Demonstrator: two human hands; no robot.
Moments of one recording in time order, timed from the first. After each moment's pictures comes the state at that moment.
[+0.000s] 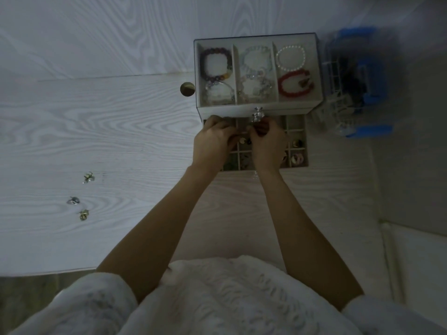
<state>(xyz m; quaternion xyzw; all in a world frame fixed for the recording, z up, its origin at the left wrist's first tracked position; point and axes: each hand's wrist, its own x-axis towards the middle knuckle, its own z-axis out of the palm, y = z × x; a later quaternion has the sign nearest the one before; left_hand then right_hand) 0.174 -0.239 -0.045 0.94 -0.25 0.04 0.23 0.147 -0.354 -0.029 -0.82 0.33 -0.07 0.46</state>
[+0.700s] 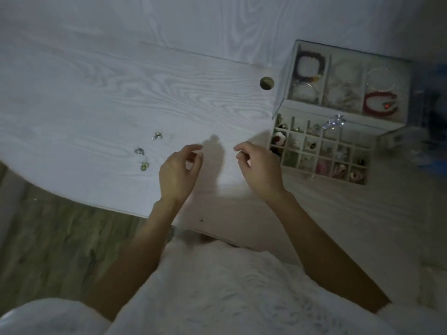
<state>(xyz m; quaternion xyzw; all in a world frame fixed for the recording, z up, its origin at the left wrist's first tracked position) 0.065 -0.059 -0.026 0.94 0.10 0.02 0.34 0.097 -0.244 -0.014 -0.92 -0.07 0.10 0.36</state>
